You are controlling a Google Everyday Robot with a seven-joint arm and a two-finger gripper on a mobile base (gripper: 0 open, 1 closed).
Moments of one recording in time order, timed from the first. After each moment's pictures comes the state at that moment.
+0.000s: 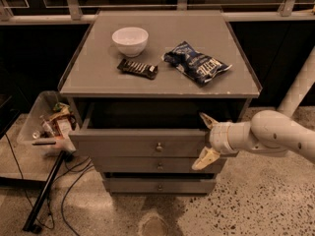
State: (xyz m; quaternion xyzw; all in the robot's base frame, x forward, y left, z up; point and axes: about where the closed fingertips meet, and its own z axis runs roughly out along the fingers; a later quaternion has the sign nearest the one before) arm 0.571 -0.155 0.631 -0.61 0.68 0.08 0.40
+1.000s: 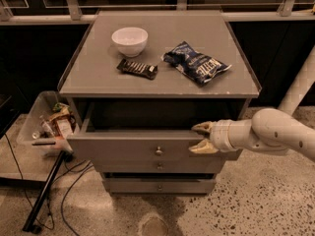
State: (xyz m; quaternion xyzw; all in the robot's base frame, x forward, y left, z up) arm 0.571 -0.155 0.631 -0.61 0.68 0.08 0.40
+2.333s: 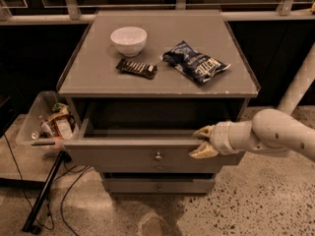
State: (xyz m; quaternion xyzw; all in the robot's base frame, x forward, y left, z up) arm 0.567 -0.157 0.641 -0.60 0.69 0.08 0.40
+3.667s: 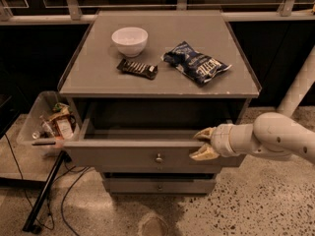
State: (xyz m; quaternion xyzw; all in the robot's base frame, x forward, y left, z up) arm 0.558 -0.157 0.640 -0.59 0.69 0.08 0.40
